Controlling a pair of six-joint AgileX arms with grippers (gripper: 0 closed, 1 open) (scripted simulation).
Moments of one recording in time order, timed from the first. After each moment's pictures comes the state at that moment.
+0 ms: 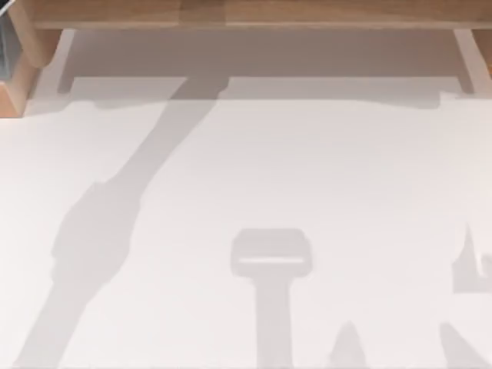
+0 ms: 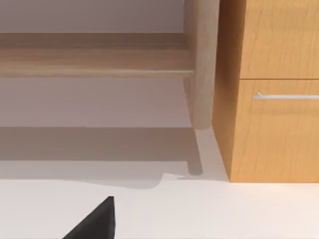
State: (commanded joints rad) left arm -0.51 2.07 2.24 -0.15 -0.47 0.01; right arm 0.00 0.00 0.00 0.00 0.00 0.00
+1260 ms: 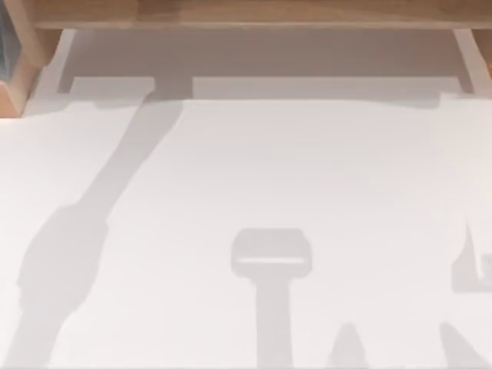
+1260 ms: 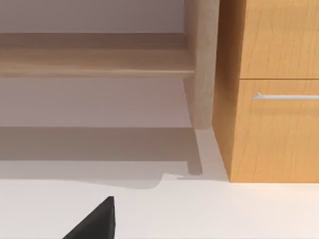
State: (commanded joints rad) left arm -0.43 1.83 2.05 -0.05 -0.46 0.12; right arm 0.00 0.00 0.00 0.00 0.00 0.00
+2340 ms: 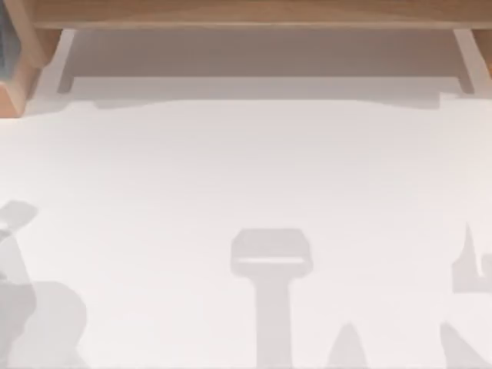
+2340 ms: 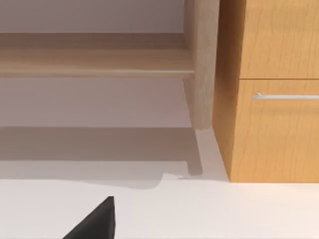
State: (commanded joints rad) left arm 0.63 1.67 1.04 0.31 -0.02 1.17; right arm 0.00 0.00 0.00 0.00 0.00 0.00
